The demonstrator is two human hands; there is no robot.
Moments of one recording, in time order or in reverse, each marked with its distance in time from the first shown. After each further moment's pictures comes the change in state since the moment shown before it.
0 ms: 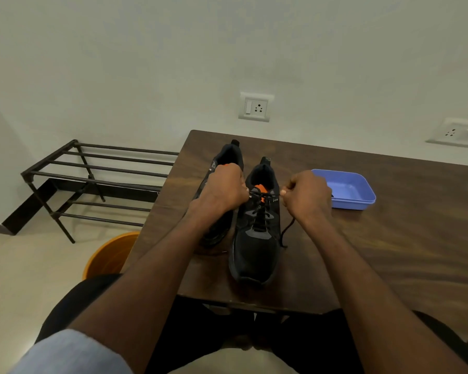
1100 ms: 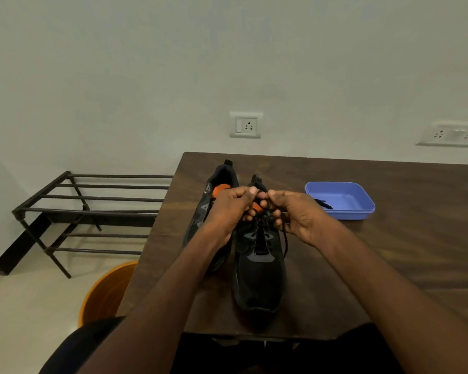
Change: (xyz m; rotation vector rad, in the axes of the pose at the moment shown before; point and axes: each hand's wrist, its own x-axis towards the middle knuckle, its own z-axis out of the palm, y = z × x) left_hand 0.010 -0.005 0.030 -1.011 -0.149 -0.023; right_hand 0.016 -0.005 0.003 1.189 -0.475 0.422
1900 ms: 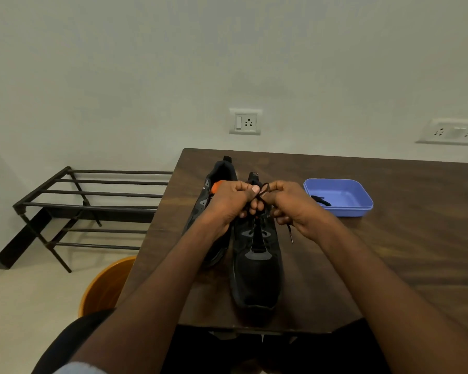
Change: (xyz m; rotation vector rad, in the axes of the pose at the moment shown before) left_hand 0.002 0.012 0.002 0.077 -0.031 -0.058; right_hand -0.003 -0.006 0.001 -0.385 -0.050 -0.173
